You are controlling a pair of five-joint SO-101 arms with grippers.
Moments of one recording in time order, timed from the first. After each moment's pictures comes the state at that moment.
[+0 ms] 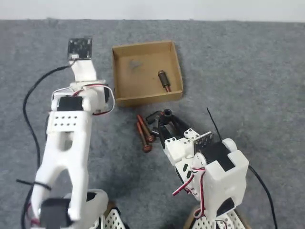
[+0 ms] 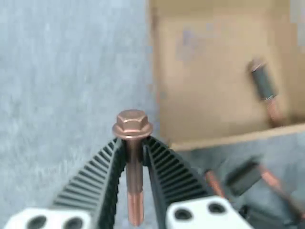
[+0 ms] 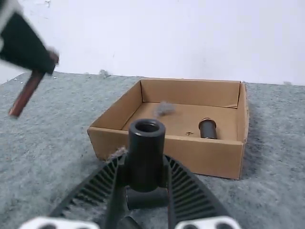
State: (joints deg) left arm -5.5 -23.3 34.9 49.5 6.8; right arm -31.7 19.9 91.4 -97.6 -8.0
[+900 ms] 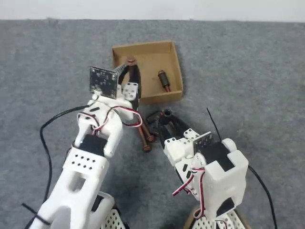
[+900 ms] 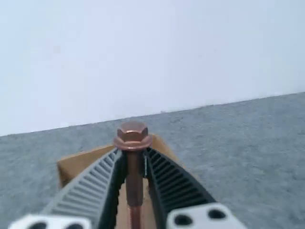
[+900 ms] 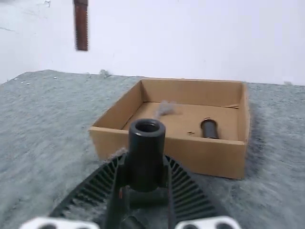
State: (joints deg) left arm 12.4 -45.7 61.7 9.1 6.9; right arm -33.4 19.9 91.4 -97.6 -8.0
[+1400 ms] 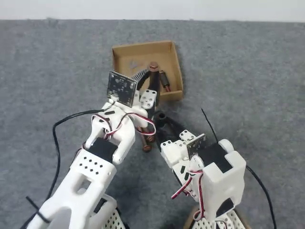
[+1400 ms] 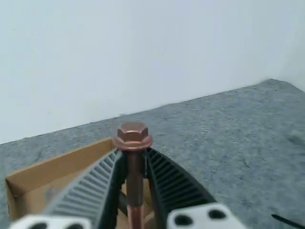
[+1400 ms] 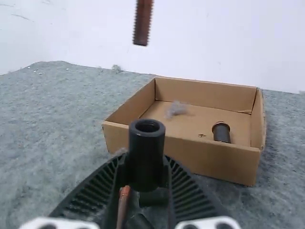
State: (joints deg) left arm 20.7 -45.8 61.7 8.9 7.6; right arm -34.8 19.8 91.4 -97.6 -4.5
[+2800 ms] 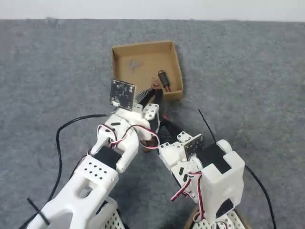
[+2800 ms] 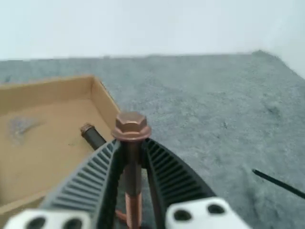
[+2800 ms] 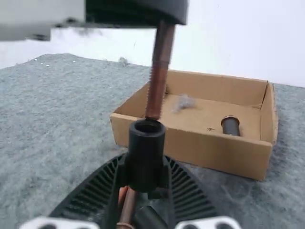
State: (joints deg) left arm 23.6 -46.5 71.6 6.8 18.0; right arm -36.2 19.9 91.4 -96.2 -4.5
